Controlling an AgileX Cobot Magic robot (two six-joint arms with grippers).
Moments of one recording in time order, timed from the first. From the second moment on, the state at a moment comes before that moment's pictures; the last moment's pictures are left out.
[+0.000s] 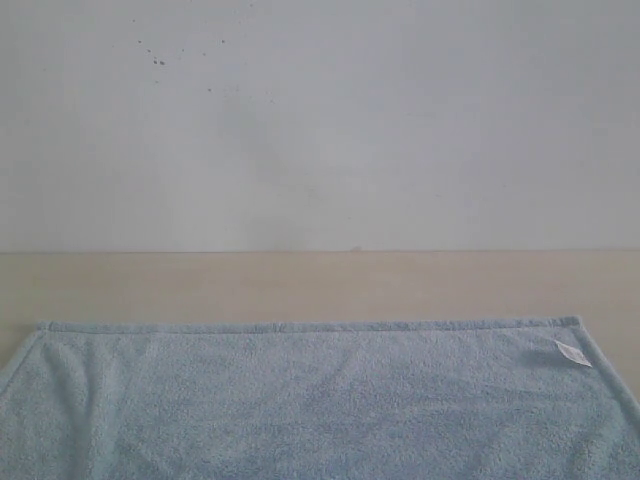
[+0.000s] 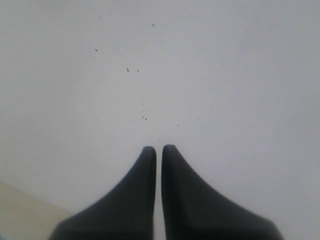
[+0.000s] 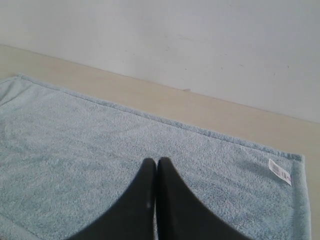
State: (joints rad) left arm 0.11 0.05 -0.08 0.44 -0.24 -1.04; right arm 0.51 0.01 0.00 -0.19 0.20 0.13
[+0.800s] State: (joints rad) left arm 0.11 0.00 0.00 -0.04 -0.13 0.20; right arm 0.51 0.01 0.00 -0.19 0.20 0.13
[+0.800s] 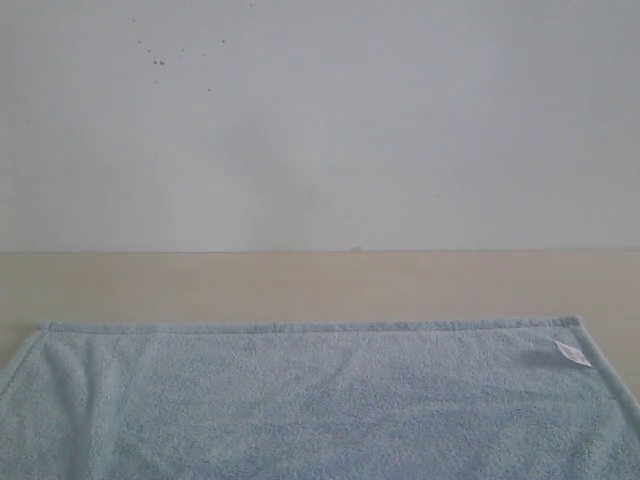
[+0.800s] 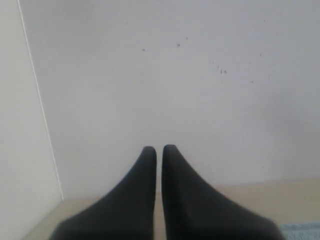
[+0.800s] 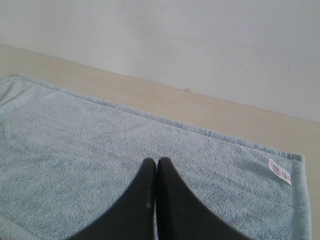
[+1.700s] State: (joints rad) left arm -0.04 0.00 0.00 -0.02 0.09 0.23; right arm 0.51 0.01 0.00 -0.19 0.20 0.13
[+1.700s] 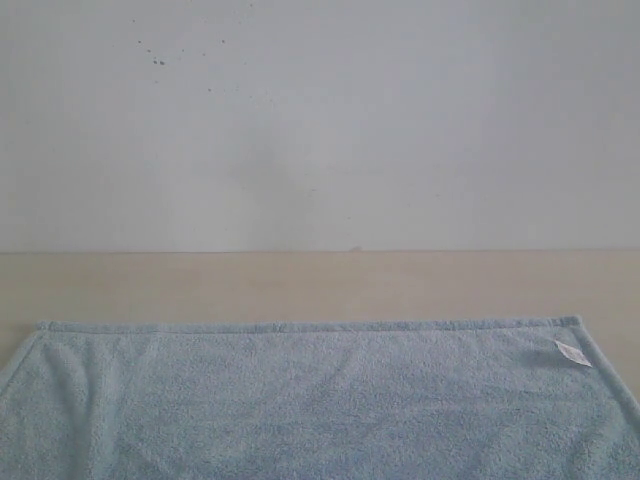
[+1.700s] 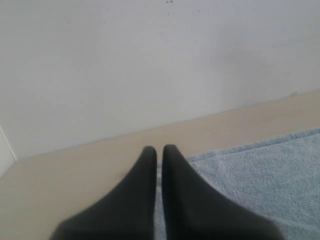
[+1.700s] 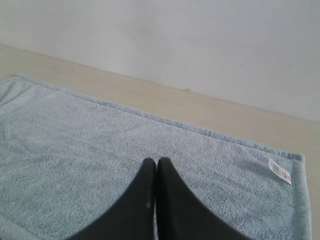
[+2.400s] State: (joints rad) left arm -0.06 0.00 0.00 0.11 0.09 0.00; right arm 0.51 0.01 0.00 -0.19 0.20 0.13
